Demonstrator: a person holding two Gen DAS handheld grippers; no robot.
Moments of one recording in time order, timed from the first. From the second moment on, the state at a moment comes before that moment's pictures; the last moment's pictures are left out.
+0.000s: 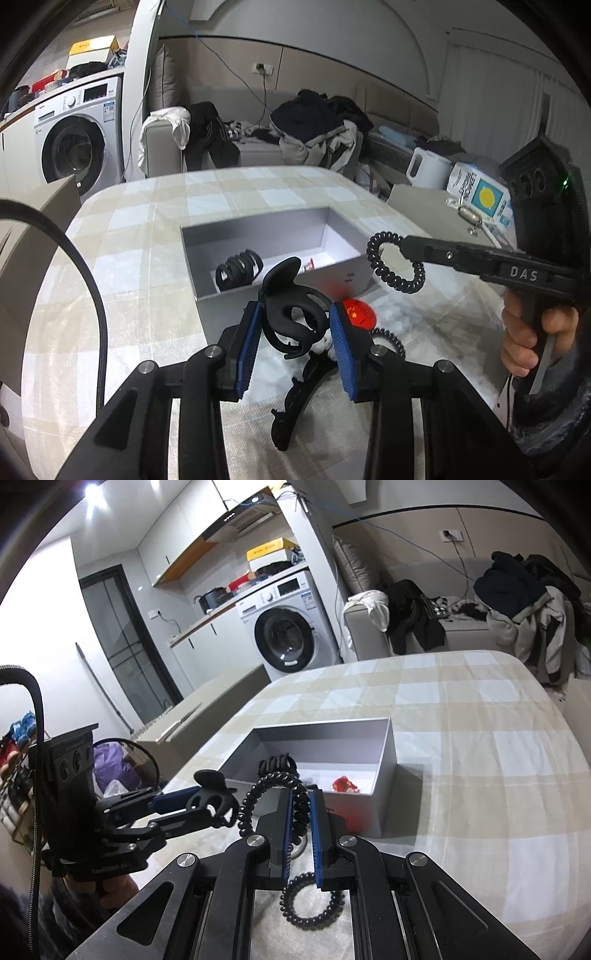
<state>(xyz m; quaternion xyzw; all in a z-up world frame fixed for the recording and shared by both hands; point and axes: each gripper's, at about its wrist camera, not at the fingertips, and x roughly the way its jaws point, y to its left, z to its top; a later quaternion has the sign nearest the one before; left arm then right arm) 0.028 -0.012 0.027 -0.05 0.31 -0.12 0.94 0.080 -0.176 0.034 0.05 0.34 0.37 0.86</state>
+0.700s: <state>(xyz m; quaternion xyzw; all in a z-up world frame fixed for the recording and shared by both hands) 0.025 0.004 0.039 -0.07 0.26 -0.07 0.96 0.077 -0.187 0.046 0.08 0.30 0.36 0.88</state>
